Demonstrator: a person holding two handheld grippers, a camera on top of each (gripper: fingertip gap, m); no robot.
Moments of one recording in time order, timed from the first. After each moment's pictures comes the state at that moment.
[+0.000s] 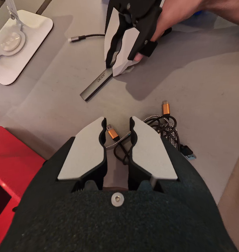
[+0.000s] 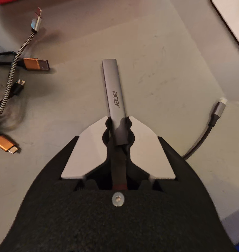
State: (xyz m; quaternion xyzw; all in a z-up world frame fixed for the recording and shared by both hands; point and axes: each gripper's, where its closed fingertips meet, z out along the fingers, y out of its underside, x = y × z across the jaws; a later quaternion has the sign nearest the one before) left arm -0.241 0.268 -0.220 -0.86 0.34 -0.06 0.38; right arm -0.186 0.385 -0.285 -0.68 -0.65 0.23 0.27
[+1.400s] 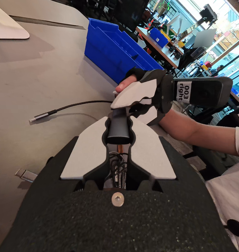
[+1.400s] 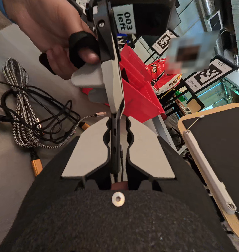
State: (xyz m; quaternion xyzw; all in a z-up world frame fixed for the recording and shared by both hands) left arm -0.213 0.282 -0.177 -0.80 0.14 -0.39 0.44; right arm -0.225 0.282 -0.182 -0.30 -0.71 0.26 0.58
